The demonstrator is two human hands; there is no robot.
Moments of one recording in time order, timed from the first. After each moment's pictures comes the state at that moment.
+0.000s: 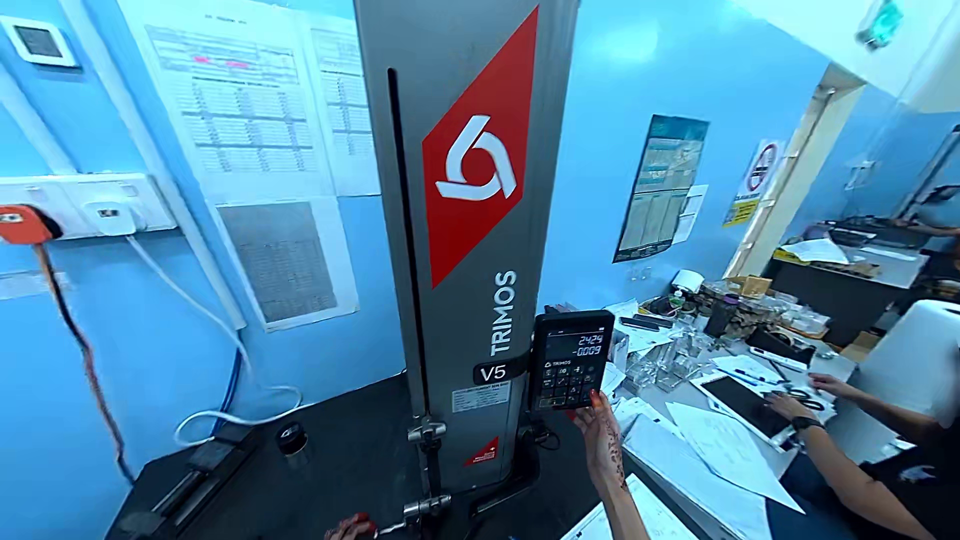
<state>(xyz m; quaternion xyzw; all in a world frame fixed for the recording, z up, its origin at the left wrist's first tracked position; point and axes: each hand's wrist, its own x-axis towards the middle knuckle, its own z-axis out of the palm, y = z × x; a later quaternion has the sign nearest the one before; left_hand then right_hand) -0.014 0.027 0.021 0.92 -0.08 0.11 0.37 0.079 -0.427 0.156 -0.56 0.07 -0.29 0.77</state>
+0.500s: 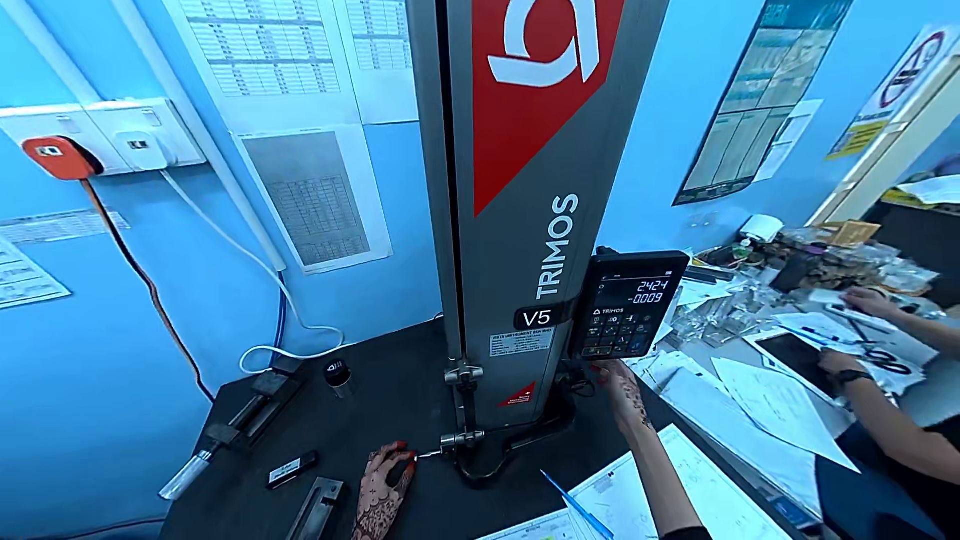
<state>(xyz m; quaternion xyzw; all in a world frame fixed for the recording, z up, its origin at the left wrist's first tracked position) -0.013 0.028 -0.001 0.90 -0.06 0.21 0.38 0.090 -0.414 0.133 -0.70 0.17 -0.13 0.69</state>
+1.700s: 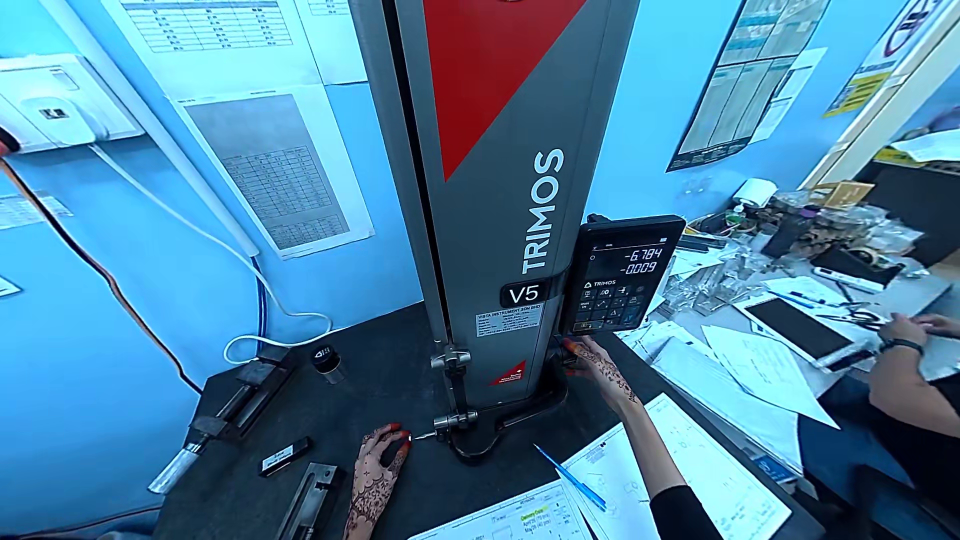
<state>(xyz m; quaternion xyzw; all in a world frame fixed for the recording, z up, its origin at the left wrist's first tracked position) -0.011 0.026 0.002 0.91 -0.04 0.19 0.37 0.099 -0.425 0.104 -0.73 0.06 0.02 0.68</state>
